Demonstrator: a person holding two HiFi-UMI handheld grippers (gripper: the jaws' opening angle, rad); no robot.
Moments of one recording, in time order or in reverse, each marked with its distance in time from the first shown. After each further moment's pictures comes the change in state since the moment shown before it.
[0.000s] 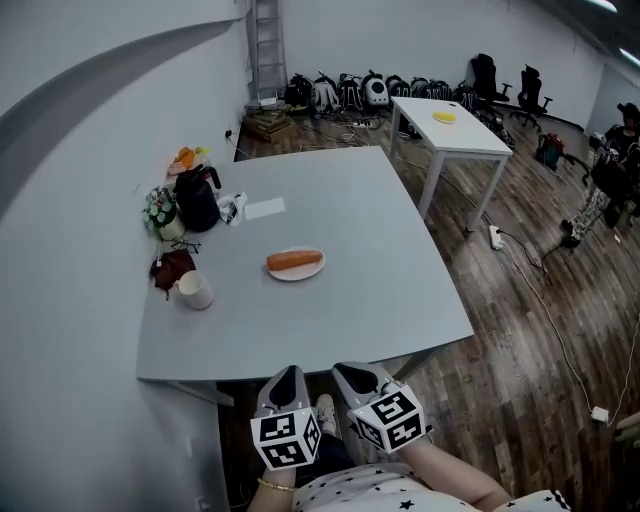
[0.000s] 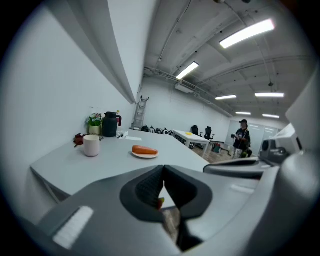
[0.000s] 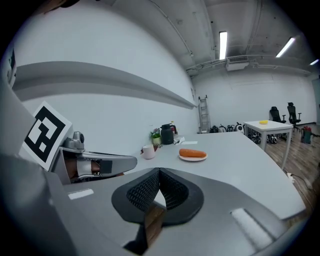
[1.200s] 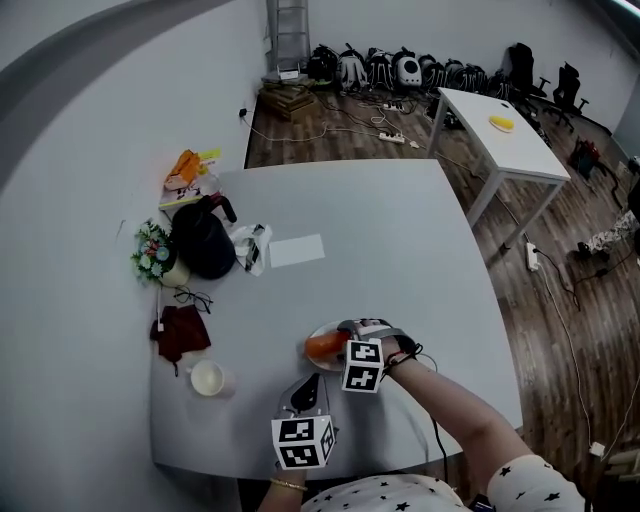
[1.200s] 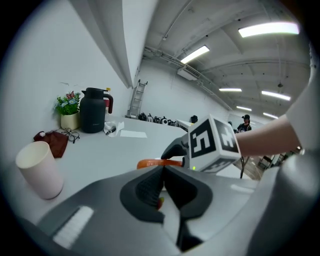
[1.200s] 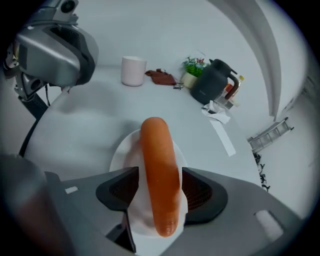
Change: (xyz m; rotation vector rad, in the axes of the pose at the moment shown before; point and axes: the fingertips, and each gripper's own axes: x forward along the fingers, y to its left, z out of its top) left arm 0.264 0.115 0.067 -0.014 0.150 -0.075; right arm 0.373 -0.174 0.009 -0.991 0.677 0.285
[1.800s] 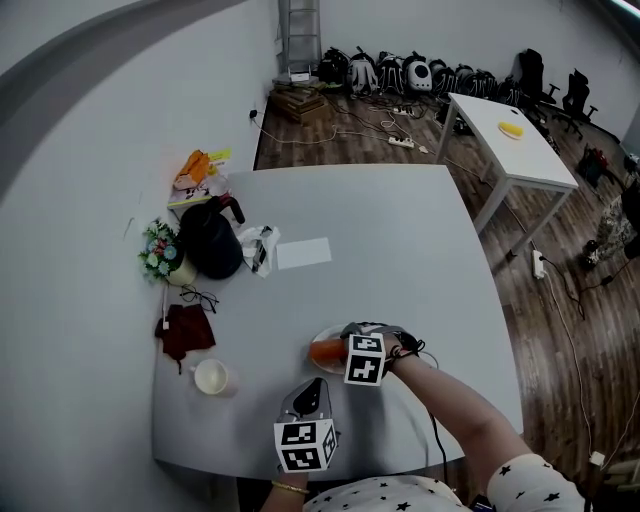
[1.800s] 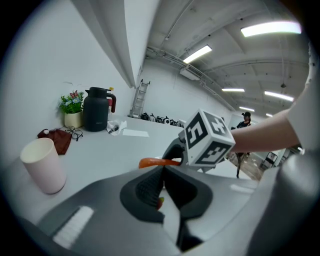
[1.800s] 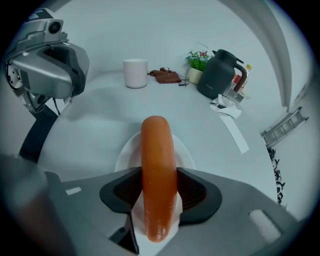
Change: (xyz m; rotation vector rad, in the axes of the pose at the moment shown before) left arm -0.003 0.001 -0.005 -0.019 0.005 0.028; right arm 0.004 0.007 0.000 0.015 0.003 0.145
